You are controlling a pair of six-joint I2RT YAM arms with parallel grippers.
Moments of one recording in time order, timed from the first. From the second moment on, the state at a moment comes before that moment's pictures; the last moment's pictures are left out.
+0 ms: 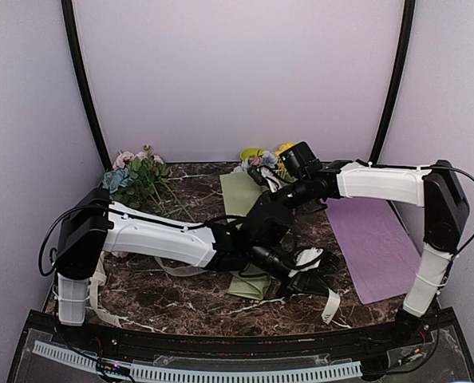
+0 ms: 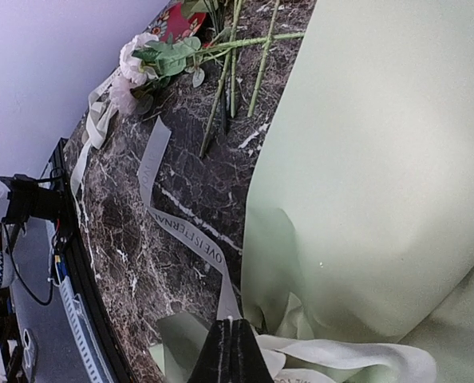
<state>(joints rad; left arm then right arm) -1.21 2.07 1.51 0.11 0.76 0.45 0.70 1.80 1.35 -0.37 -0.56 0.23</state>
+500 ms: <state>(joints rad) -1.24 2.09 1.50 0.05 0.51 0.55 0.70 1.80 1.35 -0.43 -0.57 0.17</state>
